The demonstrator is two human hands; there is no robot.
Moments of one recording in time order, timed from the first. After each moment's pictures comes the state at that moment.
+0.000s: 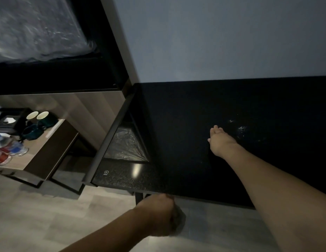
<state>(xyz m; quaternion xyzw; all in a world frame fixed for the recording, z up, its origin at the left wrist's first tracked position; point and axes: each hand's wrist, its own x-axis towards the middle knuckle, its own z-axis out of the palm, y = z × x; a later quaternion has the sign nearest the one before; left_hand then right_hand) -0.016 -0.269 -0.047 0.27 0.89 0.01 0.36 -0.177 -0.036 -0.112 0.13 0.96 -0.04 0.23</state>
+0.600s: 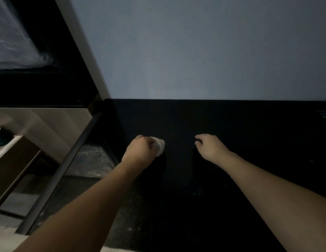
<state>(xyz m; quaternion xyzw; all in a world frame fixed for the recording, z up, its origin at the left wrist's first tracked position) -0.245 -0.185 -0.067 0.11 0.97 0.20 0.03 -0.226 0.049 -0.069 0.15 0.95 -0.27 0.11</state>
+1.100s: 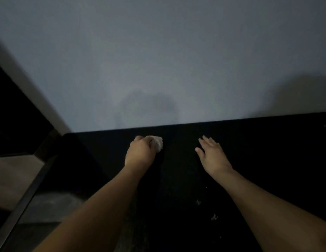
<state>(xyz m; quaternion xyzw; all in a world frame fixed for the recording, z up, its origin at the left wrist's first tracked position) -0.433 -0.079 -0.111 0.12 0.96 0.25 0.00 -0.349 0.136 -0.126 0.17 0.96 -0.20 0.00</state>
